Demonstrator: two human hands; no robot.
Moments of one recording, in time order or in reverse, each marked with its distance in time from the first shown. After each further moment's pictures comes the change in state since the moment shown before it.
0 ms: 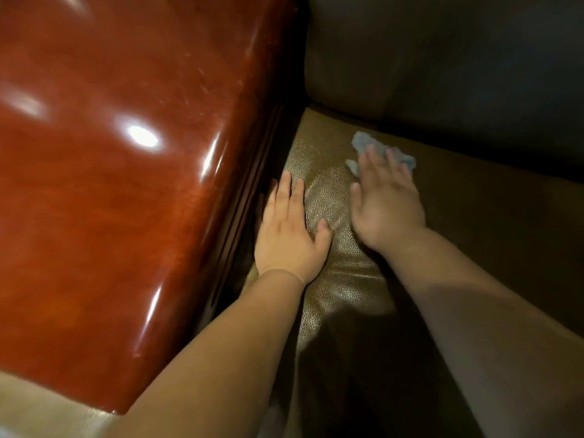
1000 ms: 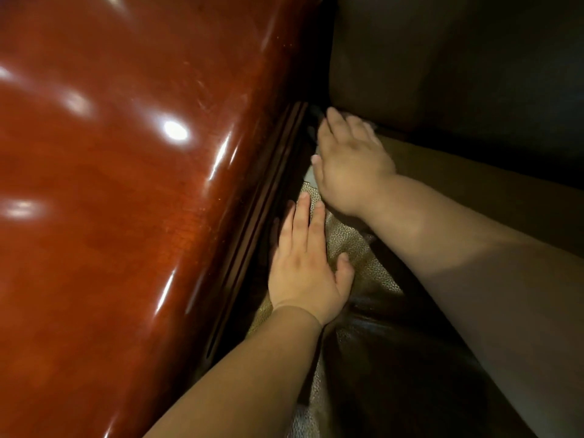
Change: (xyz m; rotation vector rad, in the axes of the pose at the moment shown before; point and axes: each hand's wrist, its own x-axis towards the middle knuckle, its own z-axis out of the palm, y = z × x) left_hand 0.002 -0.001 0.019 0.126 0.049 0.005; right_hand 0.114 -0.046 0.012 -0.036 0.047 -0.344
